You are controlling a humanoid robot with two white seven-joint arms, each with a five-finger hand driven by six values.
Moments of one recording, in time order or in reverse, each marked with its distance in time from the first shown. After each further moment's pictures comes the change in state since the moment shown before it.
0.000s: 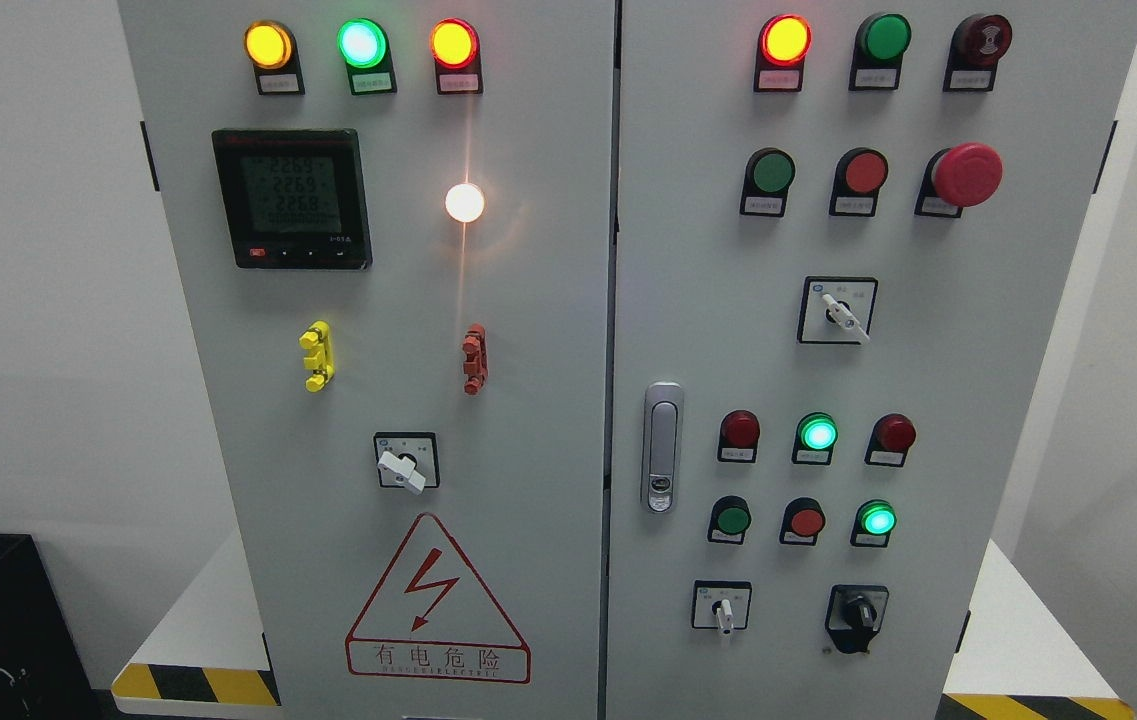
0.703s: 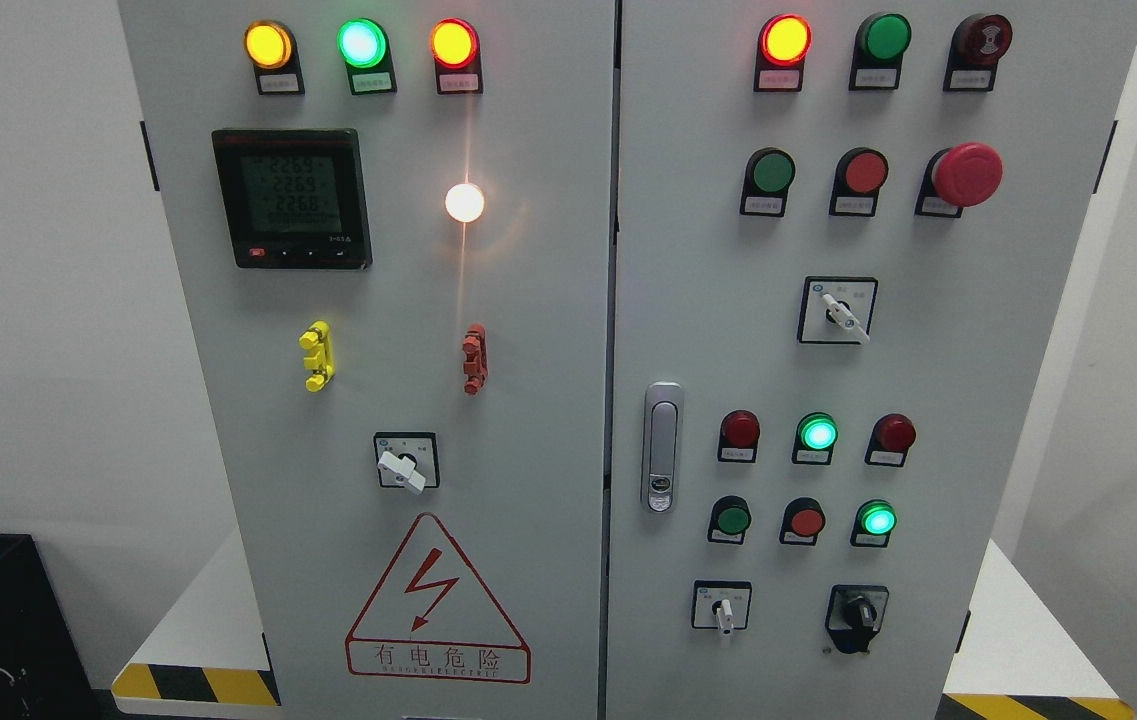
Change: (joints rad) left arm 0.000 0.000 0.000 0.000 0.000 0.000 0.000; right arm 0.002 0.000 -0.028 -0.026 -0.020 -0.059 0.037
